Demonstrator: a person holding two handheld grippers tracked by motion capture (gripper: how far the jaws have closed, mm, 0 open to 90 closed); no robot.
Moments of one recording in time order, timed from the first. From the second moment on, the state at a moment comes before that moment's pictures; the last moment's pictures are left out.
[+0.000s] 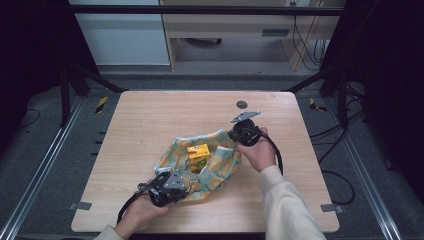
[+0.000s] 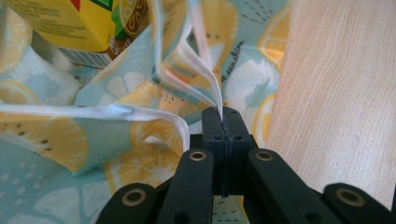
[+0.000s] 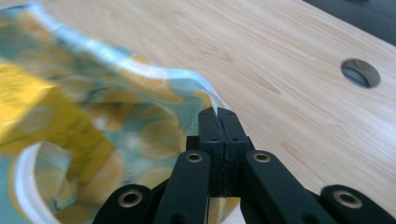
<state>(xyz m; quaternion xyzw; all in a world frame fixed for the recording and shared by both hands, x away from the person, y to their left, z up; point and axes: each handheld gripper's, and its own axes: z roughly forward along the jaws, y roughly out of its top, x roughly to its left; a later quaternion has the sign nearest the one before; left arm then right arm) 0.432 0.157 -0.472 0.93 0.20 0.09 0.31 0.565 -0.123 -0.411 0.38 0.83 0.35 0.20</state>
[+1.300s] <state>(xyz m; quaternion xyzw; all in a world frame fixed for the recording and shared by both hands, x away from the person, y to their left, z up) 0.418 0.173 -0.413 0.88 0.23 0.19 0.37 0.511 -0.151 -0.361 0.41 0.77 0.42 0.25</state>
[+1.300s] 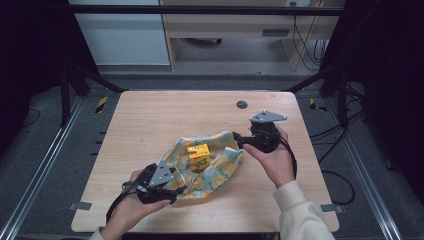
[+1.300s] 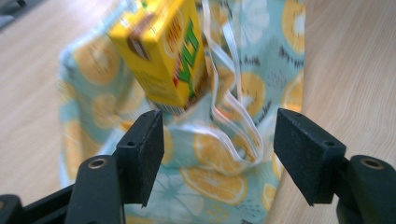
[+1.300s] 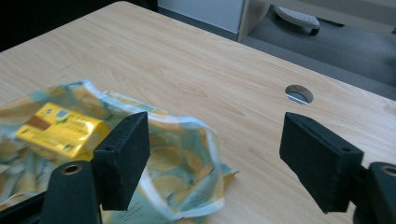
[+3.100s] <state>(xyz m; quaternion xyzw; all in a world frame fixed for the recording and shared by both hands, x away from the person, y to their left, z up) 0.452 0.198 -0.447 0.90 0.24 0.17 0.32 0.442 -0.115 -0.450 0.33 0.86 0.35 0.17</state>
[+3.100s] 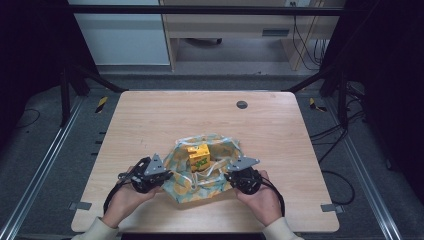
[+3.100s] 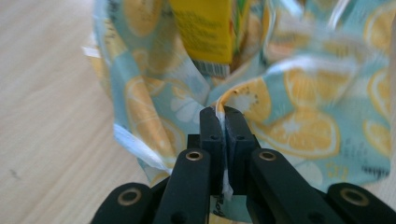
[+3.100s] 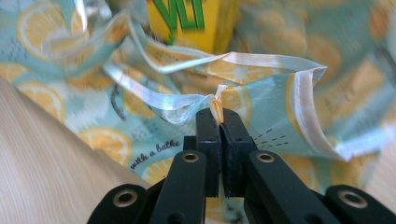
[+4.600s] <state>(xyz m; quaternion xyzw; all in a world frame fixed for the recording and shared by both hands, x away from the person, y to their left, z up) 0.450 0.200 -0.467 0.92 0.23 0.16 0.28 0.433 -0.137 -0.447 0.35 0.83 0.39 0.19</state>
